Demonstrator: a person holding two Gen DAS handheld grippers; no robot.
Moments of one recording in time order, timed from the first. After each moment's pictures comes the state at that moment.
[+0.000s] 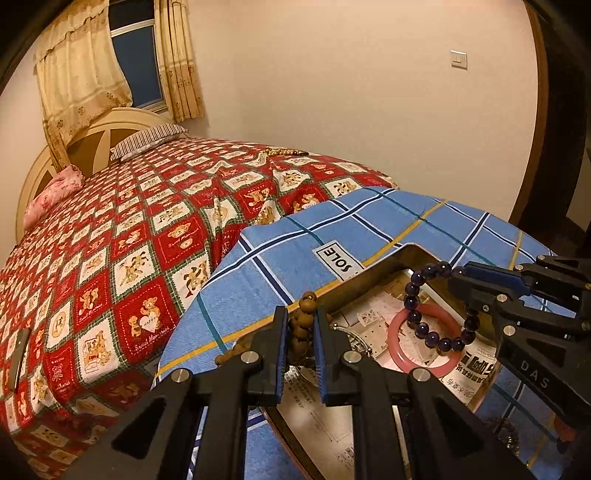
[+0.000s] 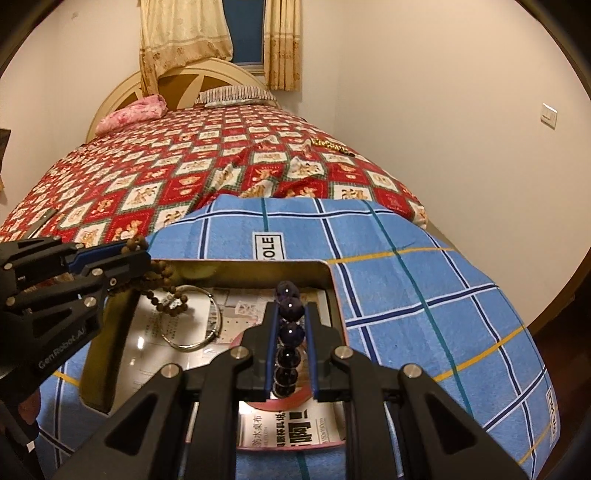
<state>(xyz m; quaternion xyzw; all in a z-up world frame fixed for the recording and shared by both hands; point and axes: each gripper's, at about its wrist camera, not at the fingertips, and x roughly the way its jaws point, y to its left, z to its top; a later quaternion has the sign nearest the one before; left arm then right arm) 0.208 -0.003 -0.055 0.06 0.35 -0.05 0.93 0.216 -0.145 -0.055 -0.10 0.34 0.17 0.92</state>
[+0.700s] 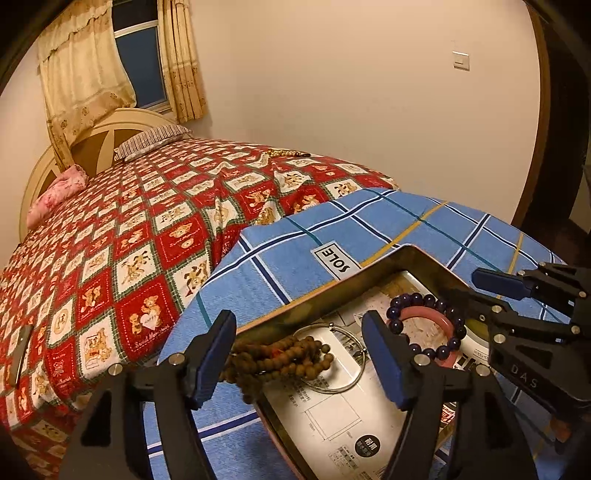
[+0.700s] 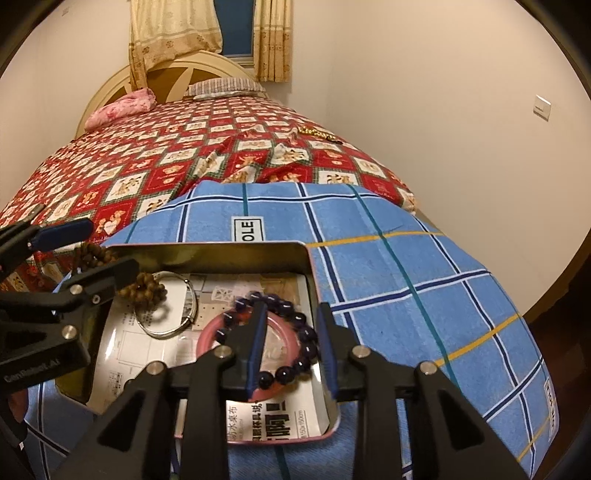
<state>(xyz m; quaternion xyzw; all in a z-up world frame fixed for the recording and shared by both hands) 0.203 -0.007 -0.052 0.06 0.35 -0.04 0.93 0.220 -0.162 -0.066 -0.10 0.36 0.15 0.92</state>
